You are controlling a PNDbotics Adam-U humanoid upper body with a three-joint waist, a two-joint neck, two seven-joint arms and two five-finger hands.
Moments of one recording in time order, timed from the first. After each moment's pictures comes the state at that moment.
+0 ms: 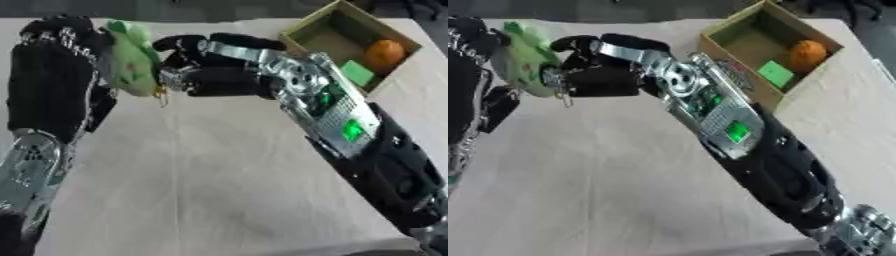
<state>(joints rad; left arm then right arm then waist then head) -0.66 0.22 -0.40 -1.70 -1.49 0.21 0.27 -0.72 -0.39 0.42 -1.99 0.09 0.72 0.45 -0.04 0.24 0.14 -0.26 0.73</state>
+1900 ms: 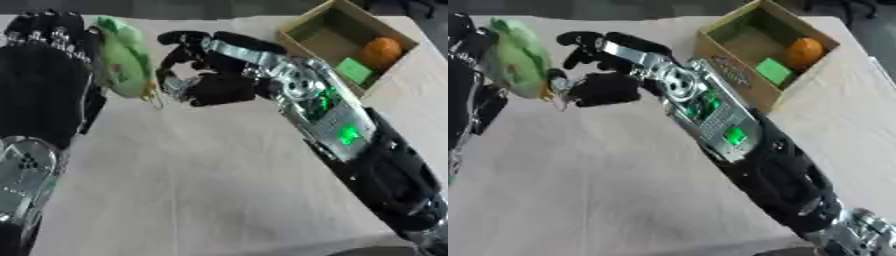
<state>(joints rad) -0.61 0.21 -0.39 -1.77 -1.65 0.23 0.26 -0.68 -0.37 0.42 -1.99 0.15 0.68 0.37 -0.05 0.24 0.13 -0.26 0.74</state>
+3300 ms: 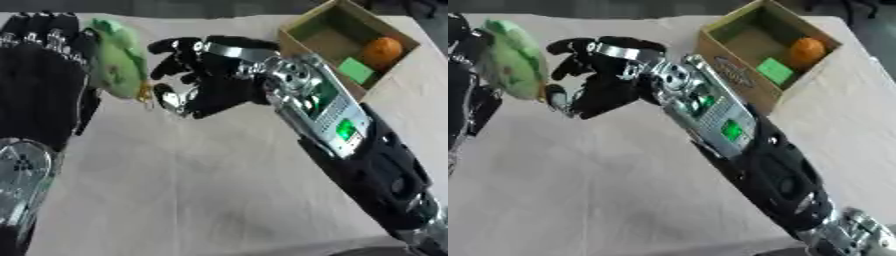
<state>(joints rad) -0.61 0.21 -0.39 -1.76 -1.67 0.21 0.27 -0.70 -0.35 0.40 -1.99 -0.09 0.77 0.40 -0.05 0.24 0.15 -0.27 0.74</state>
